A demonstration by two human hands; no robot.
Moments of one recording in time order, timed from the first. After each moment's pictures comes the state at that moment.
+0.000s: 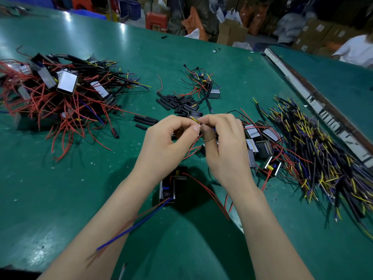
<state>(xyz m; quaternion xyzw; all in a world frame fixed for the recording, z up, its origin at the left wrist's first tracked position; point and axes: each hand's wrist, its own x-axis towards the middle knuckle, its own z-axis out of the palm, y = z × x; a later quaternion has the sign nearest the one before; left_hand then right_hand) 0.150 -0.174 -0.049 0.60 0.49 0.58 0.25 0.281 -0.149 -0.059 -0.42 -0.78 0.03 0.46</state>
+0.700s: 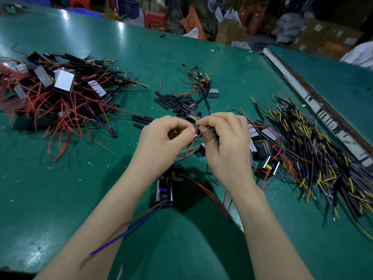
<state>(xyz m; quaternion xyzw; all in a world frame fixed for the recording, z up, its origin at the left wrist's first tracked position) 0.144 -0.173 -0.046 0.59 0.54 0.54 0.27 0.284 -0.149 -0.057 -0.42 -0.78 -0.02 0.47</state>
